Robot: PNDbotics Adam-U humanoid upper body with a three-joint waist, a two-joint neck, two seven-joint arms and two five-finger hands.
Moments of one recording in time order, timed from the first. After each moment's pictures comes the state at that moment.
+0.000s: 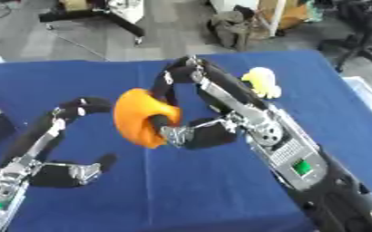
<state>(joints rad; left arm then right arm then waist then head) -0.29 0.20 -0.35 -1.79 -0.54 -0.21 -0.20 -0.42 -0.43 0.42 -1.98 0.19 -0.28 0.19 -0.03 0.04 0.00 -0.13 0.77</state>
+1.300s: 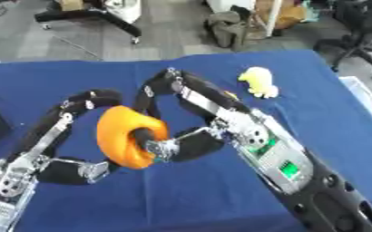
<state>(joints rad) -0.33 0.20 -0.39 -1.82 -0.44 -0.24 -0.23 -0.42 -0.42 0.46 -1.98 0.12 -0.21 0.22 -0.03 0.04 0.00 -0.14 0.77</state>
